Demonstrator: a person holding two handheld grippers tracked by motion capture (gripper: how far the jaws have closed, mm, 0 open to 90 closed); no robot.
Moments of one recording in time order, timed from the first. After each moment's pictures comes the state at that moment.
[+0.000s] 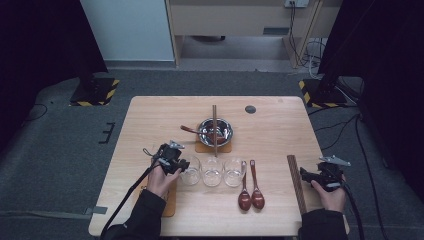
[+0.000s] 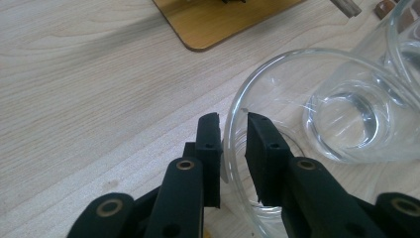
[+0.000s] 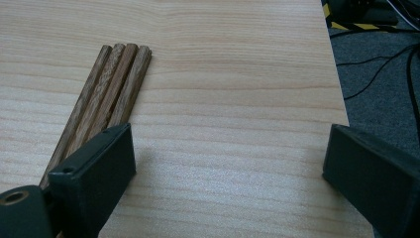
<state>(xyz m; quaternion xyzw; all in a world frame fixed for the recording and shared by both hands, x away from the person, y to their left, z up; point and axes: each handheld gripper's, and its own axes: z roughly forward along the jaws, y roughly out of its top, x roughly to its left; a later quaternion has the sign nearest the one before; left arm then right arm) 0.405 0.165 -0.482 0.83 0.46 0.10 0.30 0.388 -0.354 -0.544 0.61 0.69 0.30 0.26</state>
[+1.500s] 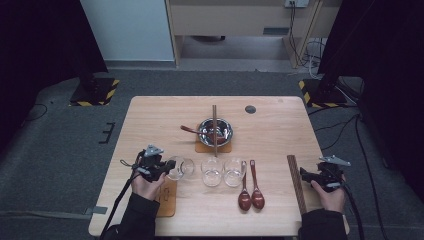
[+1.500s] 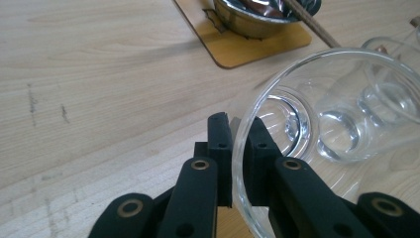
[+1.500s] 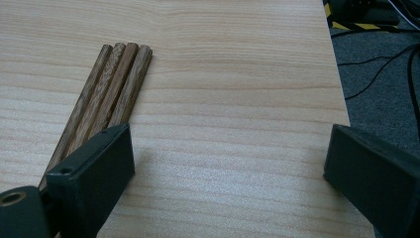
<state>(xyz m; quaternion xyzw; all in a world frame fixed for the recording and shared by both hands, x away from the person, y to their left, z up) 0.369 0.213 -0.469 0.76 0.49 0.14 0.39 0.388 -0.354 -0.544 0.61 0.69 0.30 0.26</state>
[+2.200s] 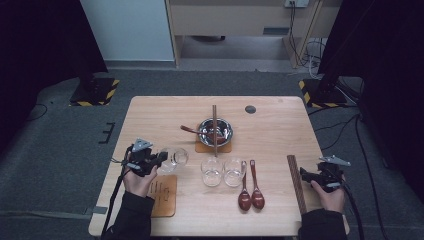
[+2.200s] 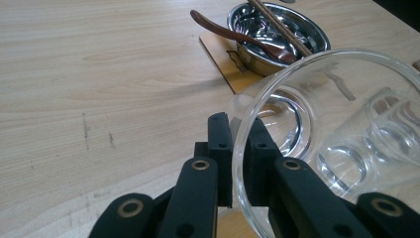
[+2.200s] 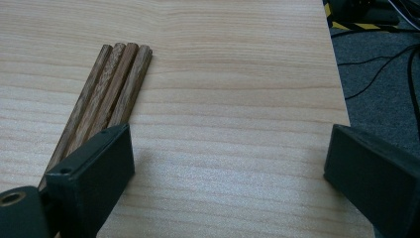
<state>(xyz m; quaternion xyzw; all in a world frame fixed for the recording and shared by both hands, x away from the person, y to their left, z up) 0.375 0.232 -0.448 0.73 0.51 0.17 0.42 0.388 -0.354 -0.544 0.61 0.69 0.30 0.26</state>
